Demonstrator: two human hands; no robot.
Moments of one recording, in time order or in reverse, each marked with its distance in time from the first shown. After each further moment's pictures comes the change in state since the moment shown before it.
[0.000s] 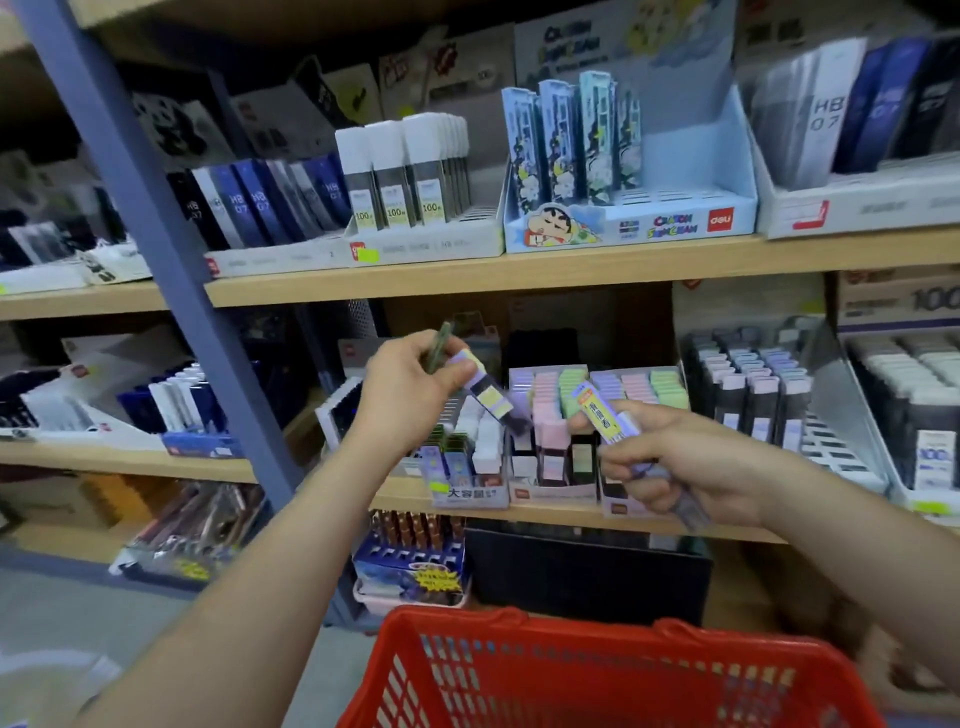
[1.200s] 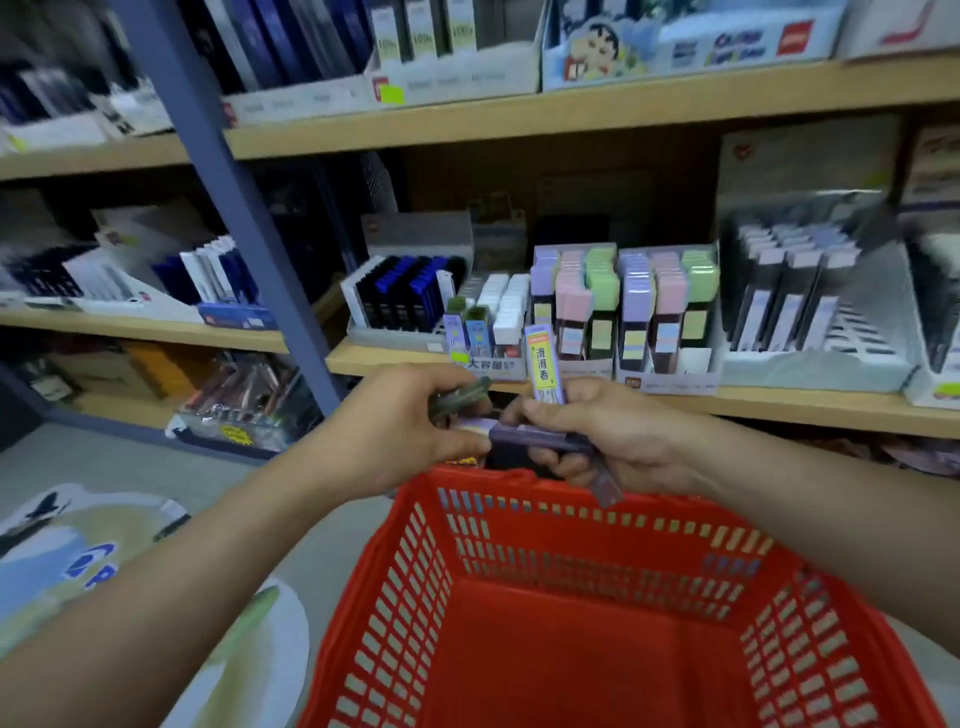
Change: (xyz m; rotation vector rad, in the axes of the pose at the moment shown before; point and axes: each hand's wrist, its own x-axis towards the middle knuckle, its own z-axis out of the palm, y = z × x) left_hand -0.134 -0.009 -0.042 0.310 -0.487 0.100; right_hand -0.007 0.060 0.078 -0.032 -0.263 0.047
